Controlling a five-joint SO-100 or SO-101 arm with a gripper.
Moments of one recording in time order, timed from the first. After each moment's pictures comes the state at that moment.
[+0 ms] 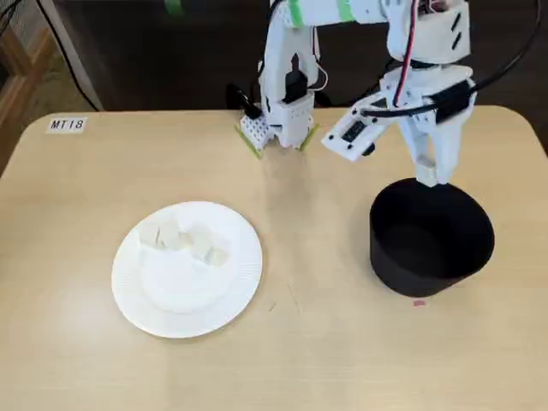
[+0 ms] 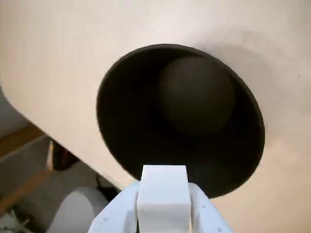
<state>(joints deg) -38.6 85.0 58.0 93.2 4.0</state>
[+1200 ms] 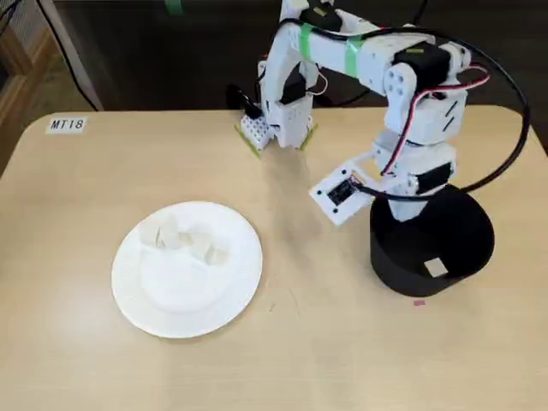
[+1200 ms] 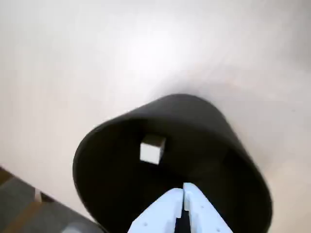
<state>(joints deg) -24.1 85.7 63.0 93.9 2.4</state>
